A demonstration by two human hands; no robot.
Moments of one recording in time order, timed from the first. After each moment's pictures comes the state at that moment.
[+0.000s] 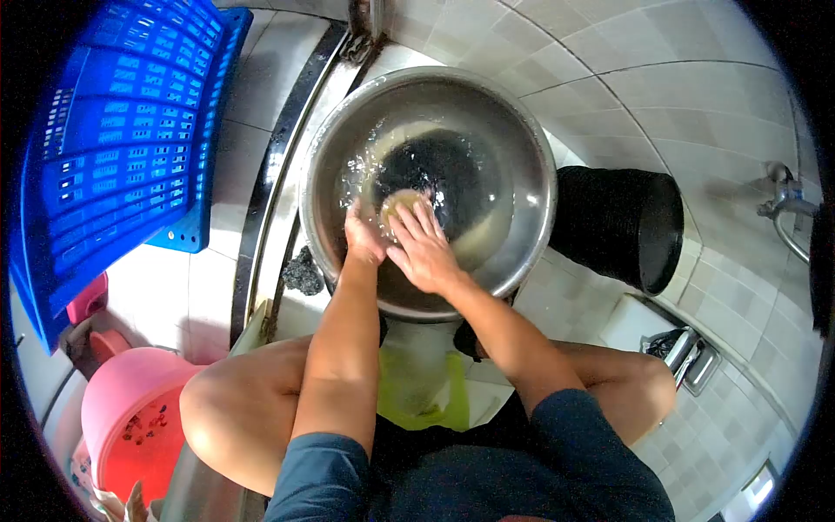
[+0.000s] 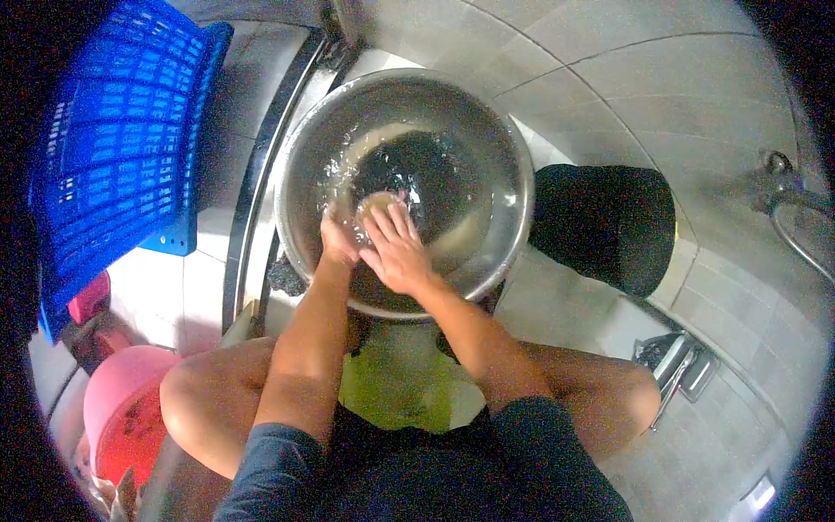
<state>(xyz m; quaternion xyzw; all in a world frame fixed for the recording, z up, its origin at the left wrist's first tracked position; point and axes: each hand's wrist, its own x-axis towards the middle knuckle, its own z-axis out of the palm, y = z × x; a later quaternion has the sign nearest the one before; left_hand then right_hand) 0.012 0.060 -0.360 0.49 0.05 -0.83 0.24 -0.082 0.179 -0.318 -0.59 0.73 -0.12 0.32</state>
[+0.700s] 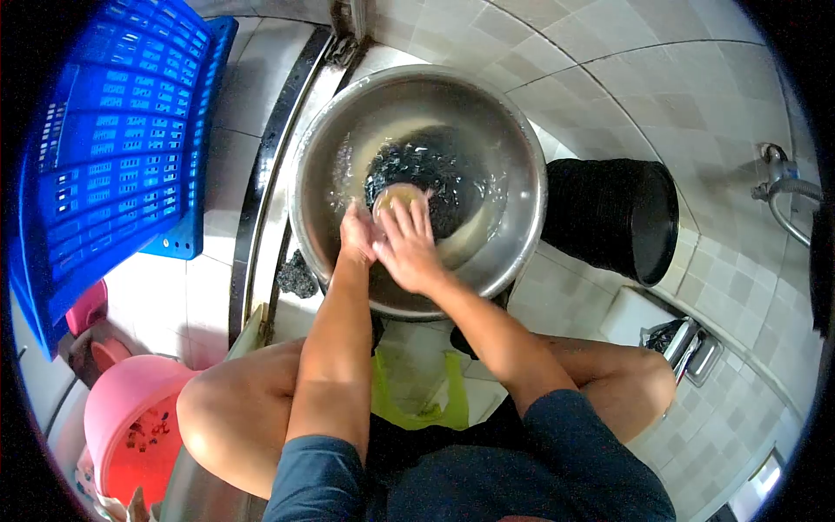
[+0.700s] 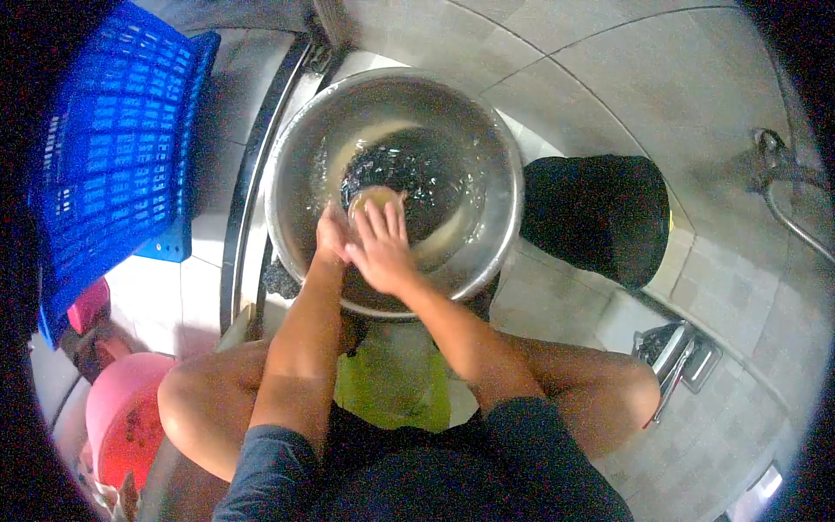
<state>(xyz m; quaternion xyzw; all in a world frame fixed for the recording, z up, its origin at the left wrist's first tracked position) 0.020 0.065 -0.391 0.50 0.00 -0.85 0.18 -0.067 0.174 -0.318 -0.55 0.78 -0.17 0.27</state>
